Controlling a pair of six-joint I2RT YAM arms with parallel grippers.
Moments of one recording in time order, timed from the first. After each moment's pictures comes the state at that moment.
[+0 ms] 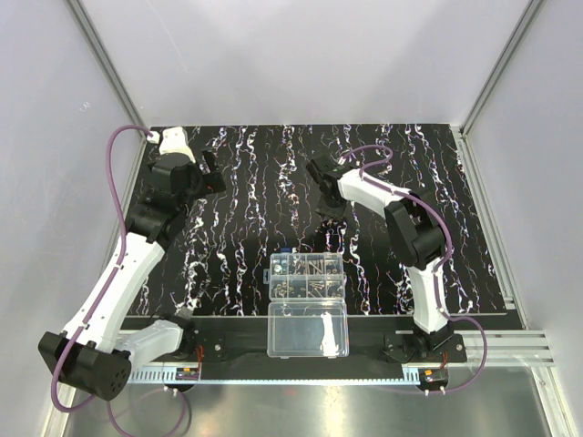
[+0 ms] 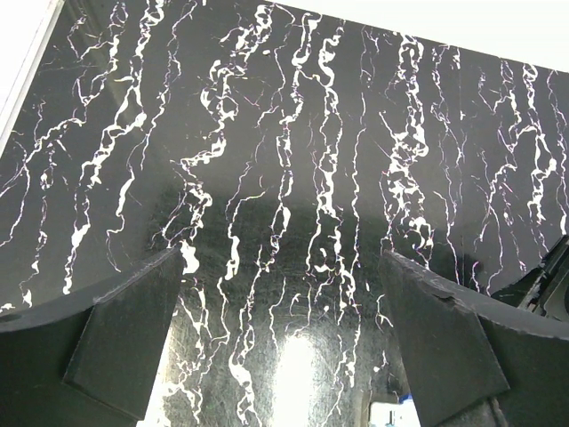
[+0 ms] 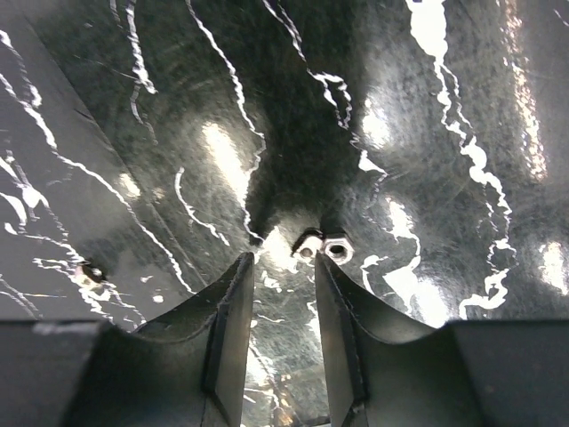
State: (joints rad) left arm -0.31 1.07 1.12 -0.48 -0.33 -0.34; right arm 0.57 2.12 1.61 -0.77 0.28 0.96
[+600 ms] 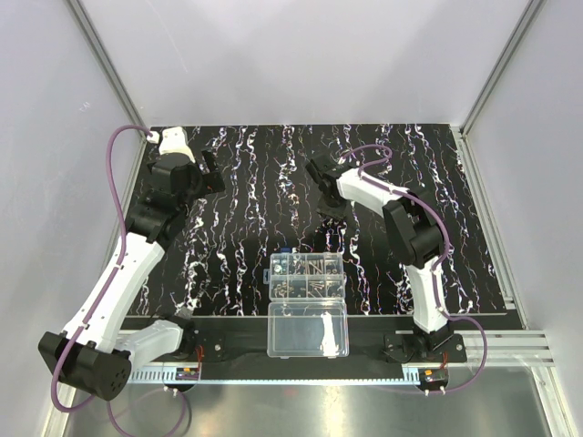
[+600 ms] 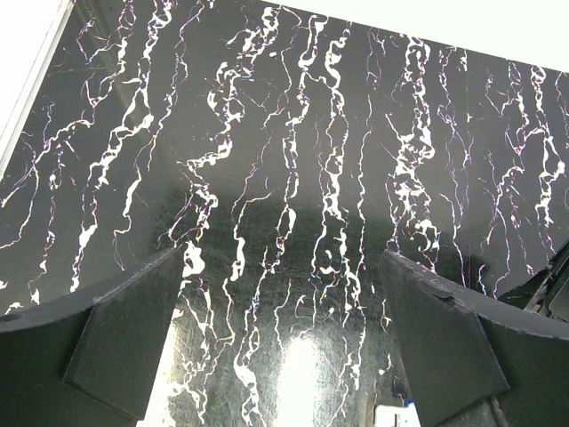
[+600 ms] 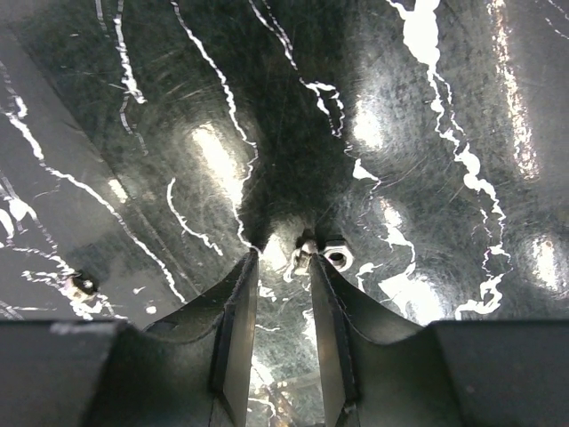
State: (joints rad) left arm -0.31 1.07 1.12 -0.48 -0.35 -0.33; right arm 0.57 2.14 1.63 -0.79 0.29 0.96
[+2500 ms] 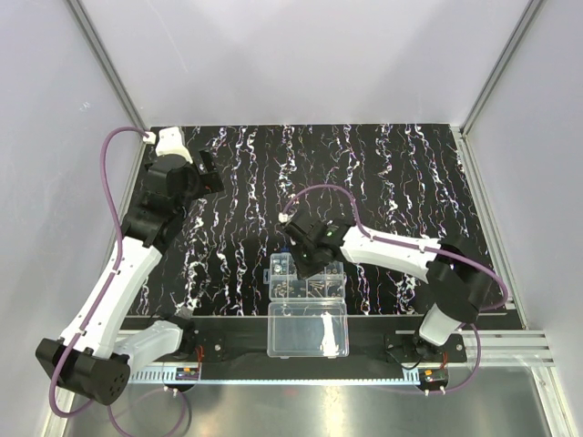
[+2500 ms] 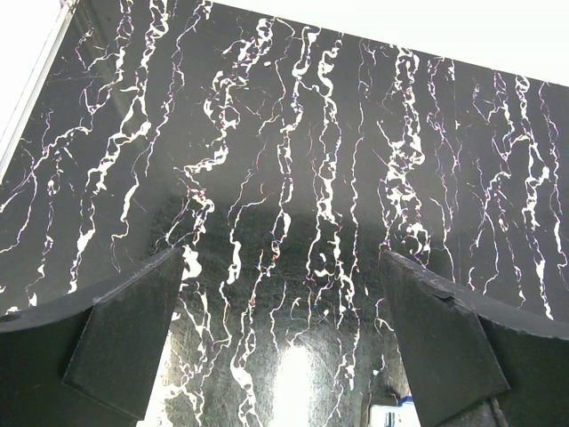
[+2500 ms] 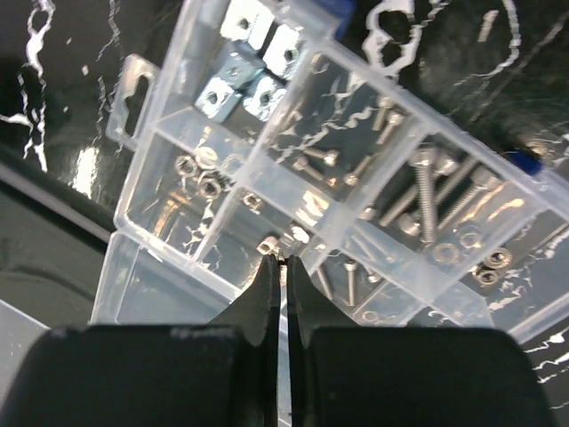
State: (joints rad) left arm -0.31 1.04 1.12 -0.48 -0.34 -0.33; right arm 0.97 1.66 1.15 -0.60 -0.05 0.48
